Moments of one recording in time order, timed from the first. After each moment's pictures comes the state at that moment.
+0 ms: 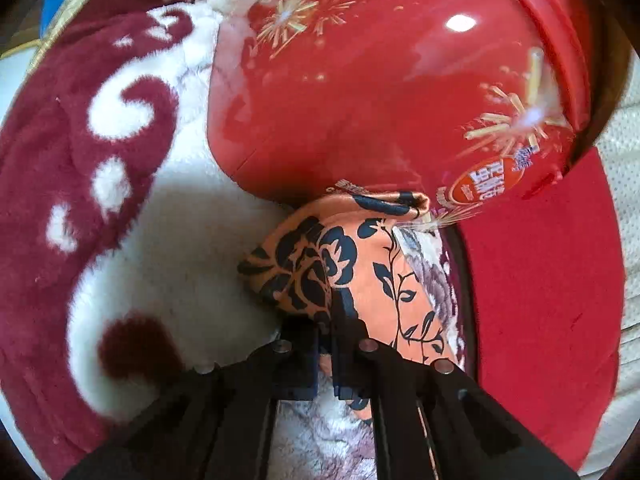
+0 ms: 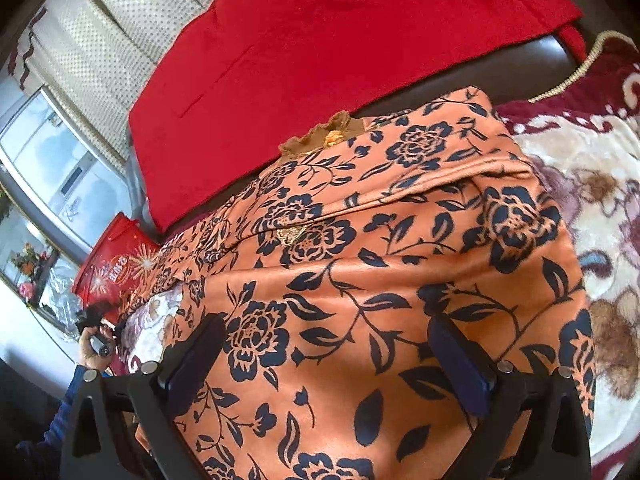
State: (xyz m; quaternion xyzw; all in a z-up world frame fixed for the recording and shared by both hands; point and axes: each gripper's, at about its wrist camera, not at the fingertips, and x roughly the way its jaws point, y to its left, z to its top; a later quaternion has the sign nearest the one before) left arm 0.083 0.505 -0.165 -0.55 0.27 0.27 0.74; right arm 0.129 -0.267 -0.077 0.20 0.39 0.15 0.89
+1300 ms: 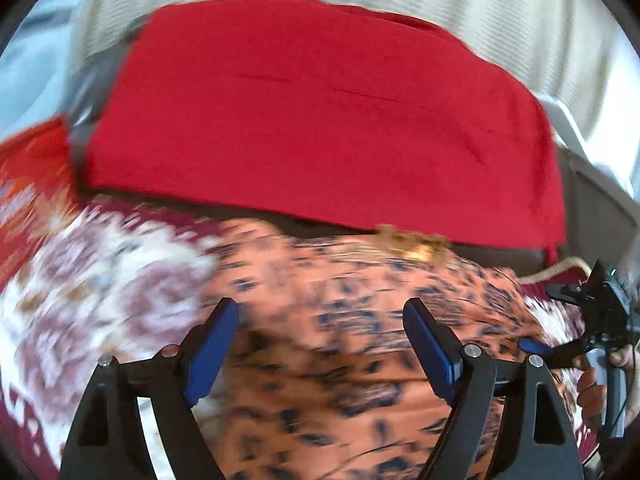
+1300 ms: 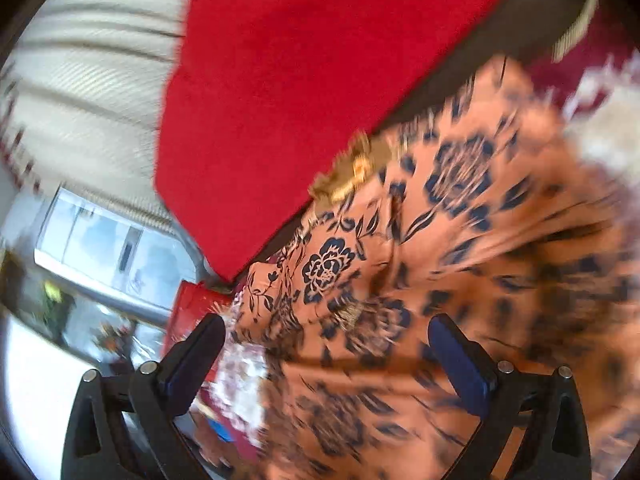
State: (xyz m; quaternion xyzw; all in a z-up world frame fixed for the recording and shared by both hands) left arm 0.136 0.139 -0.036 -0.11 0.32 -0.04 0.94; right arm 0.238 -0.296 -0.062 0.40 0.42 0.22 0.78
